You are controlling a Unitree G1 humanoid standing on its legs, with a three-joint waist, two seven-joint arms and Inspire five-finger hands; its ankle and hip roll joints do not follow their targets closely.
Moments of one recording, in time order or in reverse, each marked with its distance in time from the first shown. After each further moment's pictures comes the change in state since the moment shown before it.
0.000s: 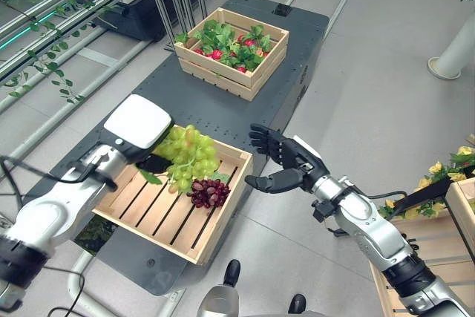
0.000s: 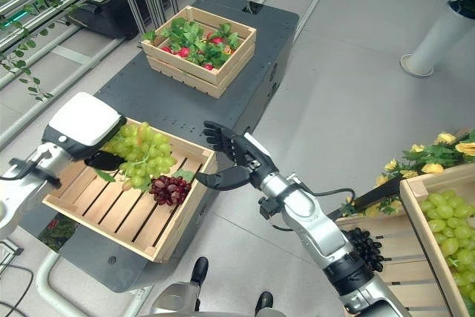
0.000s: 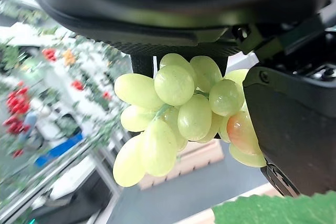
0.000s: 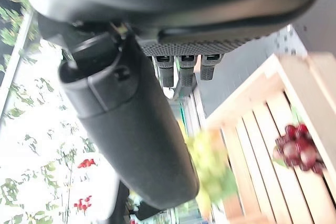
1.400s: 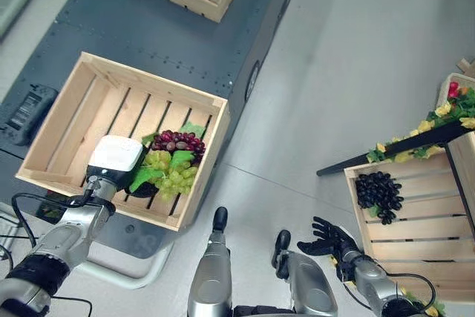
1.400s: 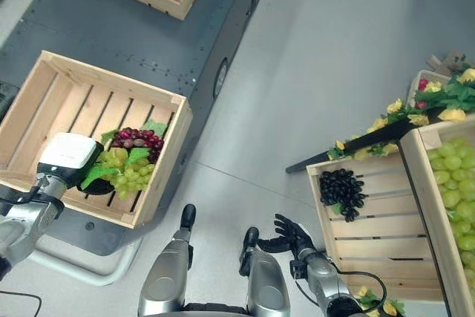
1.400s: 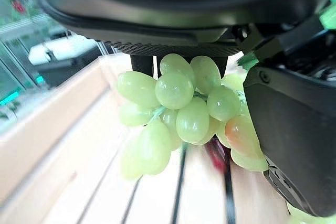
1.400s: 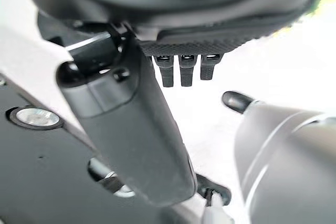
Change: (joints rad) left arm 0.163 -0.150 0.022 0.289 -0.171 0.096 0.108; right arm 0.245 0.132 -0.182 0.851 -0.114 -0.147 -0.083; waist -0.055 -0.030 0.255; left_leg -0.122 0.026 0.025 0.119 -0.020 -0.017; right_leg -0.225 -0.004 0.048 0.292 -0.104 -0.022
